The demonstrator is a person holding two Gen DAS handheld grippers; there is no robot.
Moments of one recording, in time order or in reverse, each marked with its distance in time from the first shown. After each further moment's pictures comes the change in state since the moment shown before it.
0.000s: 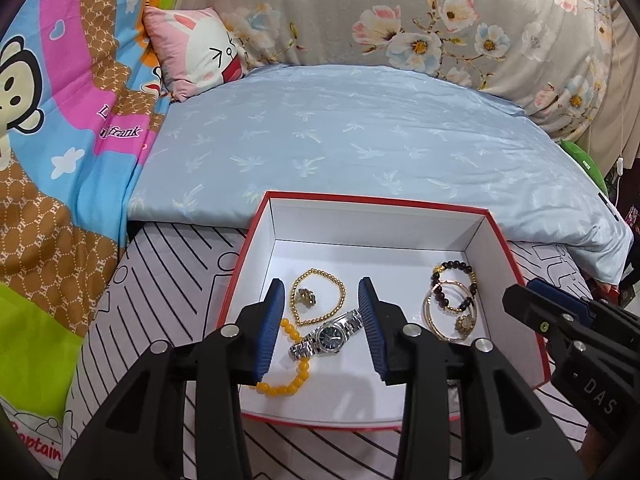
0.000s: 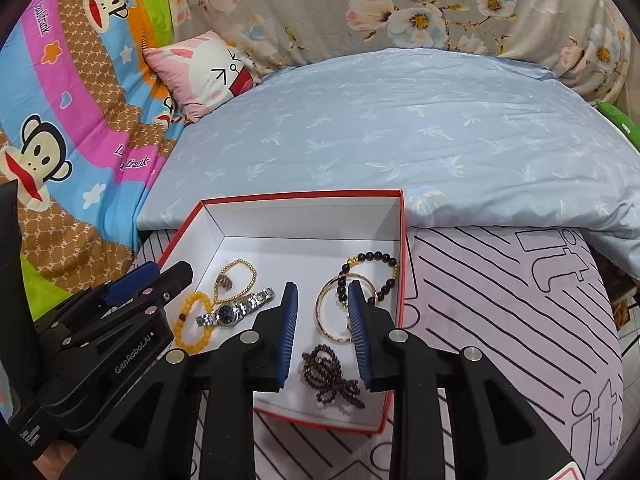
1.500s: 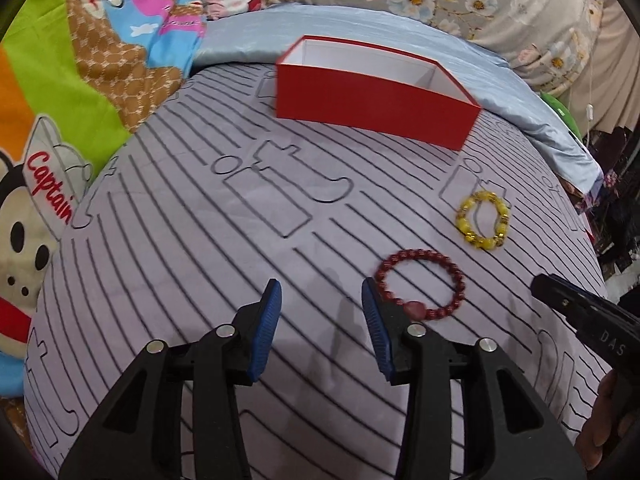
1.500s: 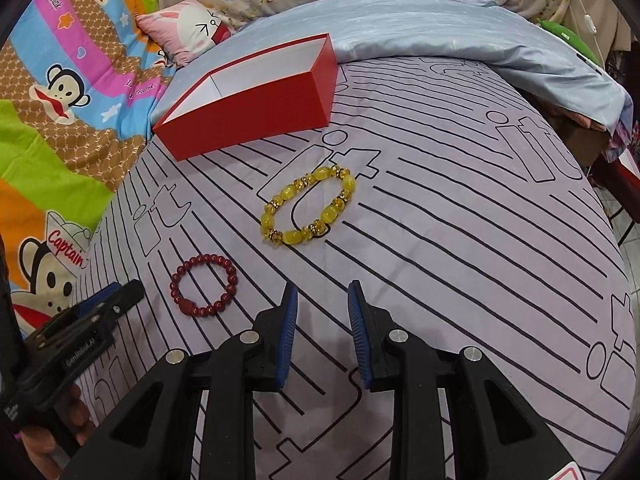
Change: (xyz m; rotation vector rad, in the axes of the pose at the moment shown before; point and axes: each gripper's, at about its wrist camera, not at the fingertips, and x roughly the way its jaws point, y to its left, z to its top) left arm -0.135 0.012 -0.203 -0.052 0.185 -0.041; right arm -0.120 -0.022 -0.207 0.107 0.155 -0.044
